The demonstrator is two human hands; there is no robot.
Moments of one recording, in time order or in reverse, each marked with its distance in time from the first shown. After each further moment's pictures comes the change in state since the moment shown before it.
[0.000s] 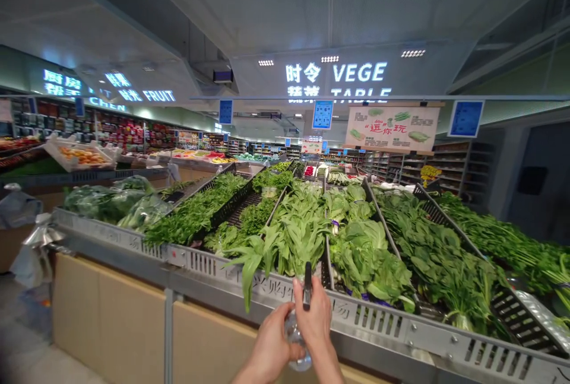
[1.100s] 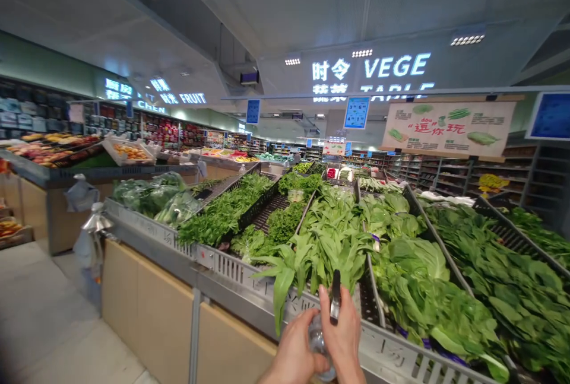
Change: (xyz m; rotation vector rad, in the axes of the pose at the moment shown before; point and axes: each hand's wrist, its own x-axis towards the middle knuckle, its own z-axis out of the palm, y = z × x) left_hand 0.046 -0.038 -0.037 -0.031 -0.027 -0.041; right_hand 0.026 -0.015 0.059 0.029 0.030 -0.024
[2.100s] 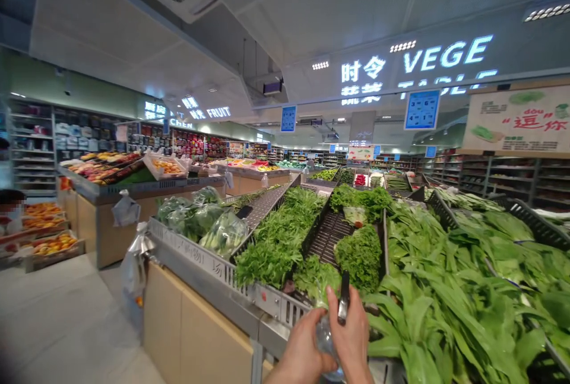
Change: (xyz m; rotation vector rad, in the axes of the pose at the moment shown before) left_hand 0.061 -0.134 -0.222 0.020 0.071 -0.035; right_hand 0.021 -0.145 0.231 0.109 -0.013 0.024
